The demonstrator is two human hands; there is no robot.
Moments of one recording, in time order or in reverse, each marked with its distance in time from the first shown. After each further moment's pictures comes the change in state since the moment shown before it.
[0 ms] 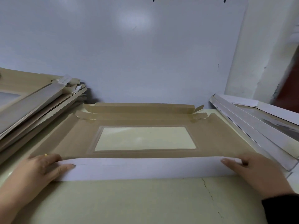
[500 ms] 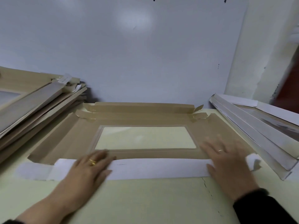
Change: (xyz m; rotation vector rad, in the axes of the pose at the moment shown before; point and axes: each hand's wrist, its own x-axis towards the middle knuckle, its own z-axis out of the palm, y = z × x) left_hand -0.005 0.135 0.003 0.034 -0.173 0.216; right_hand -0.007 -0.056 0.019 -0.429 0.053 -0.356
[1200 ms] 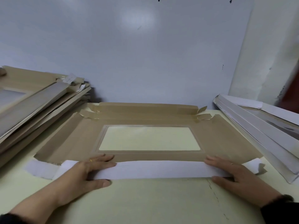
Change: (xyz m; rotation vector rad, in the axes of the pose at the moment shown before) left_hand 0.001 -0.032 -0.001 -0.512 -0.164 0.034; right_hand -0.014 0.035 0.019 0.762 -0.266 -0.126
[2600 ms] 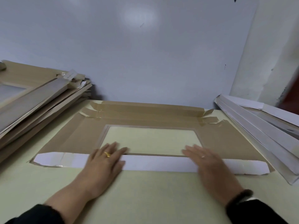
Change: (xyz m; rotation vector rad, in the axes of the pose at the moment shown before) left_hand 0.026 0.031 0.032 0.466 0.110 -0.208; right_hand 0.027 -0.067 0.029 -0.484 0.208 -0.131
